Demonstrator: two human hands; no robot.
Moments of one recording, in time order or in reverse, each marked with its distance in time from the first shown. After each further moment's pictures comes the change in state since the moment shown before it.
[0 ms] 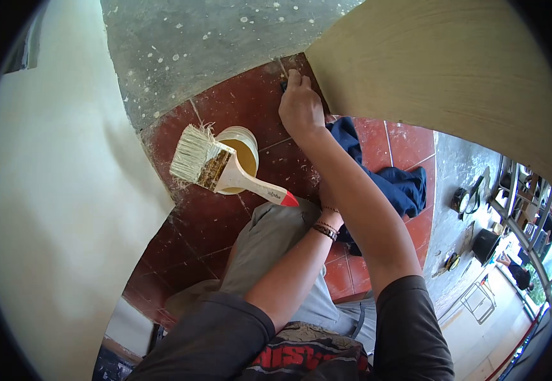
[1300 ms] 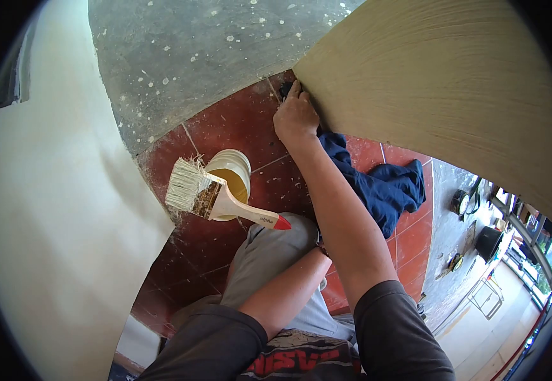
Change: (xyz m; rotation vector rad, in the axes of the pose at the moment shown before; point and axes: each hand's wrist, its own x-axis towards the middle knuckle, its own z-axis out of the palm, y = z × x) left_hand 0.002 0.055 -0.070 -0.695 -0.591 -0.527; right_hand 0.026 0.007 0.002 -0.113 -0.180 0.323
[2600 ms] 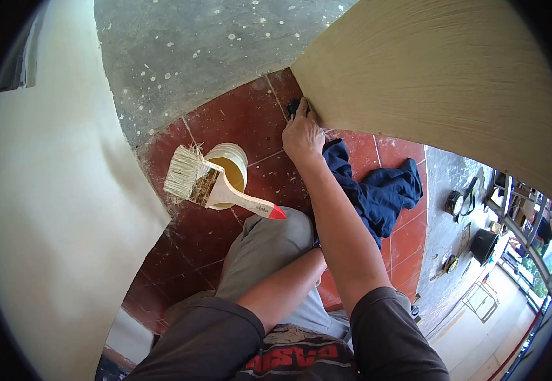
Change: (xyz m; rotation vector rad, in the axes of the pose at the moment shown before) left_hand -0.030 -0.012 0.029 0.687 0.003 0.037; right_hand -0.037 0.036 0.008 0.045 0.004 -0.003
